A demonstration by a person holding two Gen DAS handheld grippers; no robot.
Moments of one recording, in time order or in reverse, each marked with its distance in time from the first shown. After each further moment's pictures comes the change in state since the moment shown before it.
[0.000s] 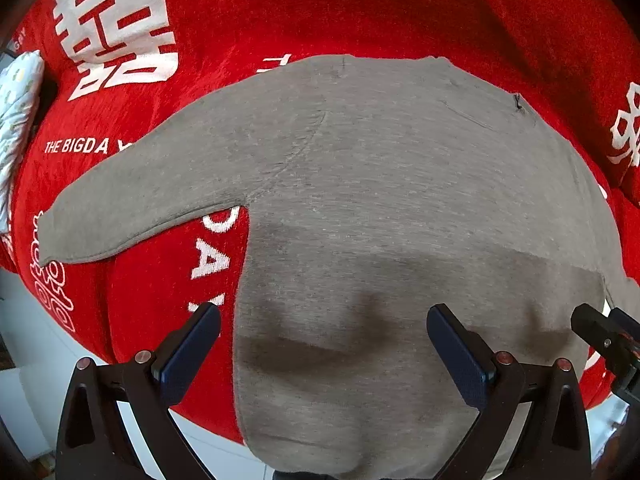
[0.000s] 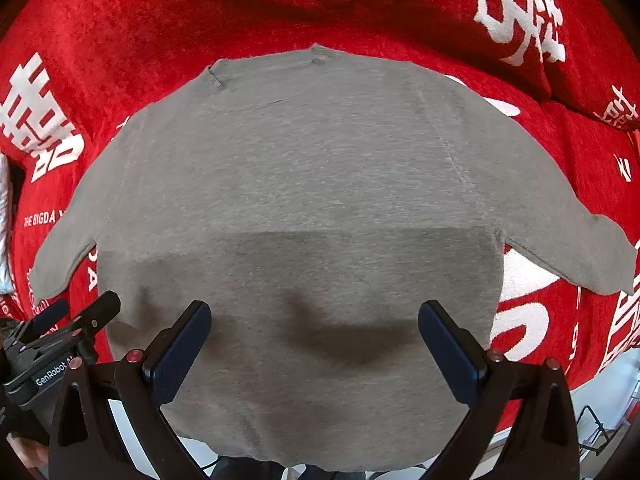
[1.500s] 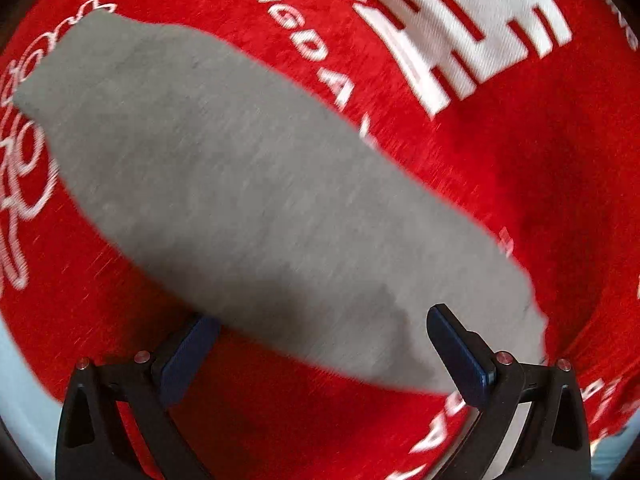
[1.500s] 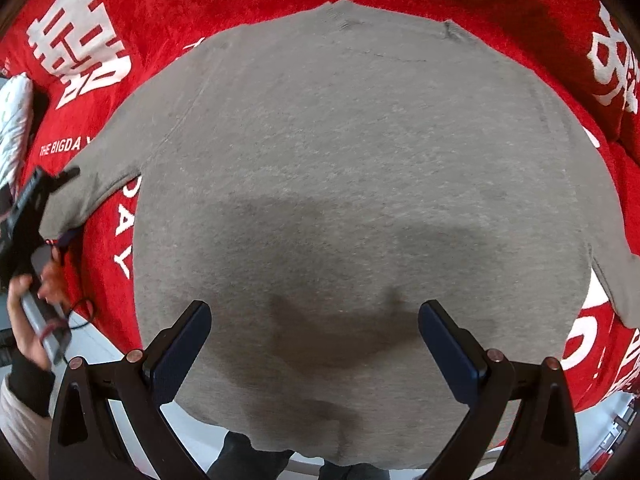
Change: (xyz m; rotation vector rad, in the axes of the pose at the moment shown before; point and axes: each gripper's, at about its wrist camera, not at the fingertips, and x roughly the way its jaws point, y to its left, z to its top) left arm 0.090 0.271 -0.012 -0.762 -0.216 -0.359; right arm 0.037 0.097 -0.024 -0.173 0.091 0.039
